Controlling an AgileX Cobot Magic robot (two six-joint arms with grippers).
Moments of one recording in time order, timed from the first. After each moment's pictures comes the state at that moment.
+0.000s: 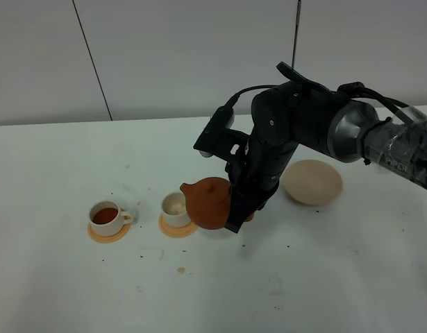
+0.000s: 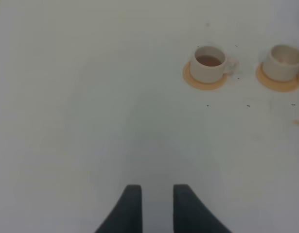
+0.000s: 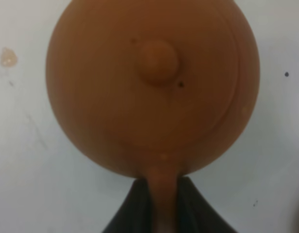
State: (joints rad) left arm 0.12 0.00 -0.52 0.00 1.06 0.02; right arm 0.62 2.14 -1.76 0.13 0.94 -0.65
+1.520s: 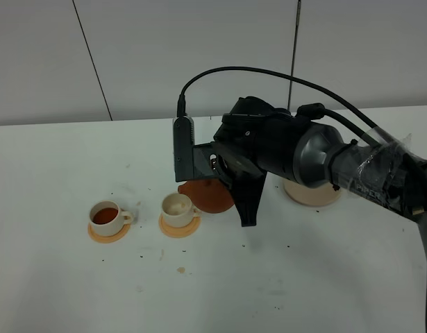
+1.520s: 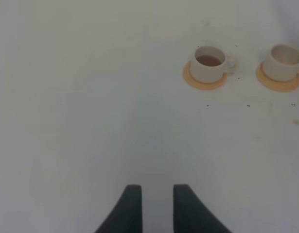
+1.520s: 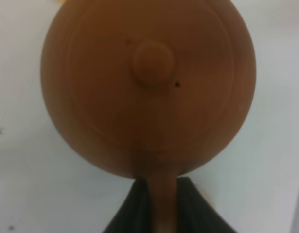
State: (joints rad) left arm 0.12 0.00 -0.52 0.00 1.06 0.02; right arm 0.76 2.14 -1.76 -0.41 0.85 -0.72
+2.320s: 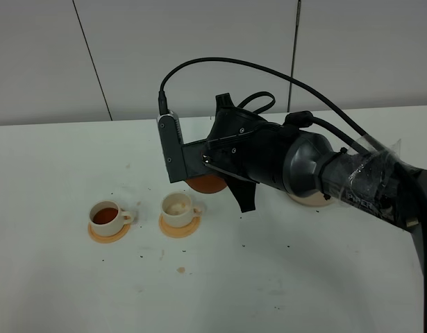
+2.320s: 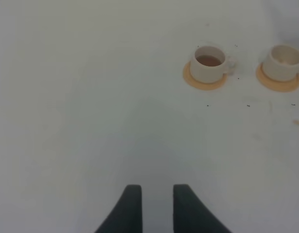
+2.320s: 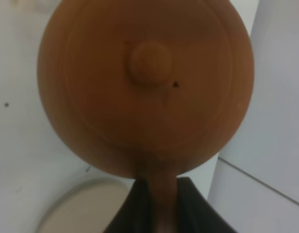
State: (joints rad) left arm 0.12 0.00 -0.52 0.00 1.06 0.02; right arm 0.80 2.14 -1.76 -0.66 0.78 -0.67
